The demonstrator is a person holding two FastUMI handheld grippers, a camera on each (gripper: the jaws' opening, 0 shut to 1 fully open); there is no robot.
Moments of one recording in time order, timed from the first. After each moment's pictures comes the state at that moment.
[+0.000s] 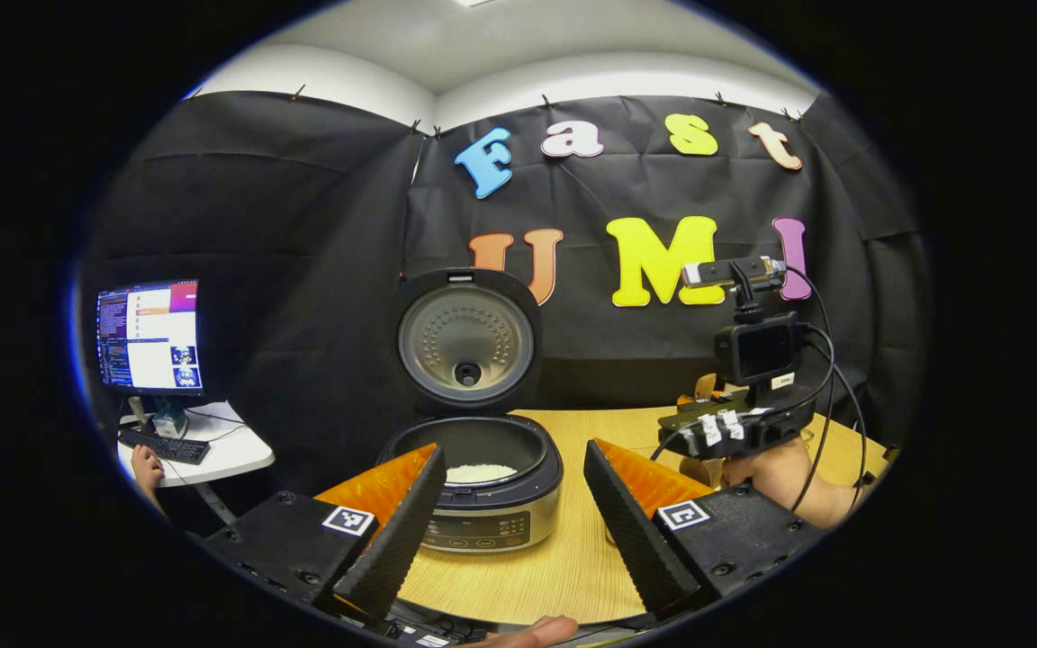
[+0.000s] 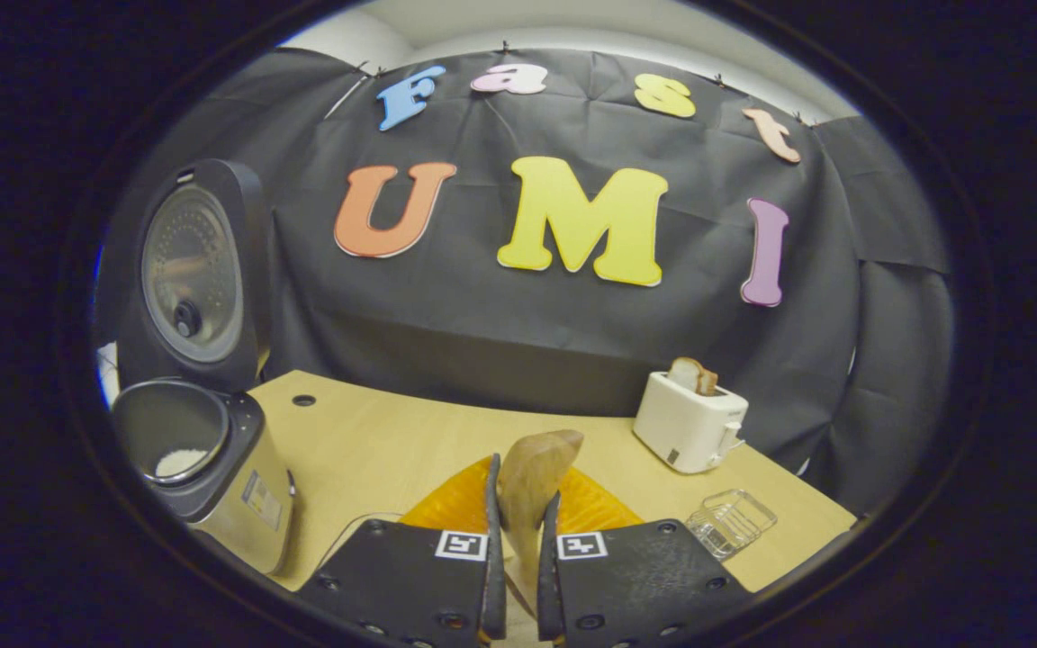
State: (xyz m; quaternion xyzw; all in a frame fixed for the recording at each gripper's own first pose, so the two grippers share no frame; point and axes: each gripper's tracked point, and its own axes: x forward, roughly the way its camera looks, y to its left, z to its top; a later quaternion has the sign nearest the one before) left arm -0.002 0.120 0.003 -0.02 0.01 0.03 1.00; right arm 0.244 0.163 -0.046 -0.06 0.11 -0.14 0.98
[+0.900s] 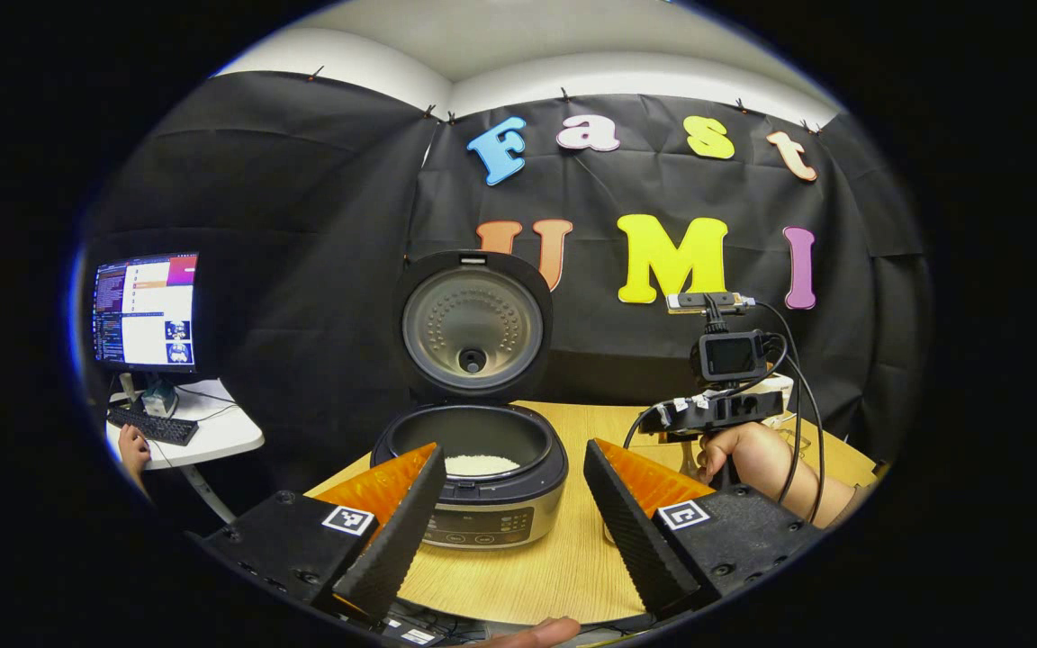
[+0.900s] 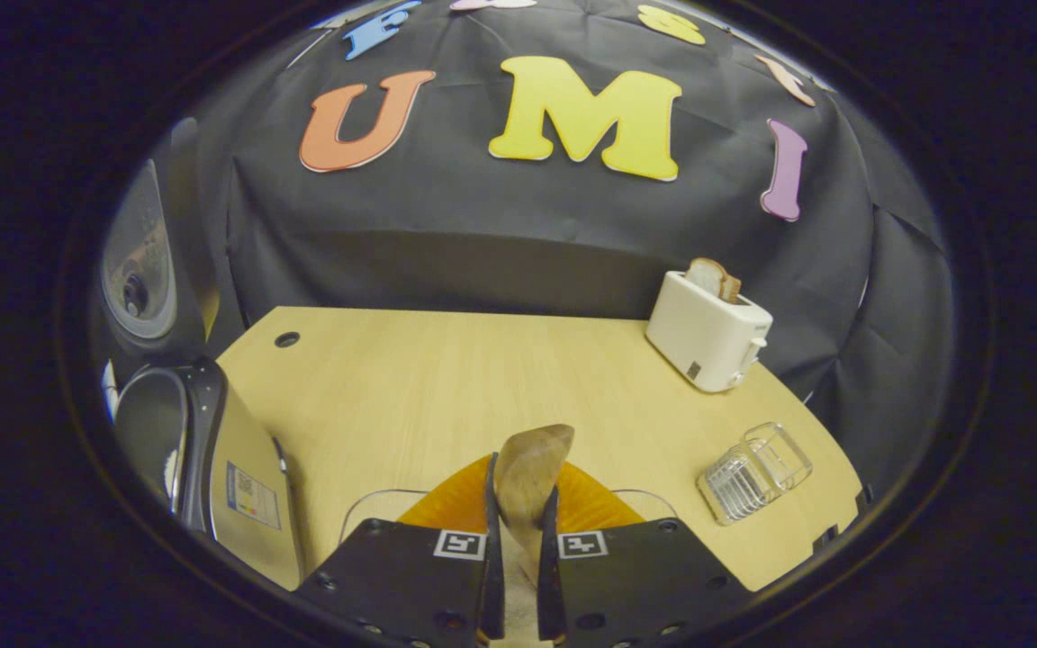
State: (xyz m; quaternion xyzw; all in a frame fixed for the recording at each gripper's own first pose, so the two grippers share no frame) left arm 0.007 0.129 -0.007 -0.05 0.02 0.02 1.00; right arm 0.268 0.187 -0.105 0.01 0.30 -0.12 0.95
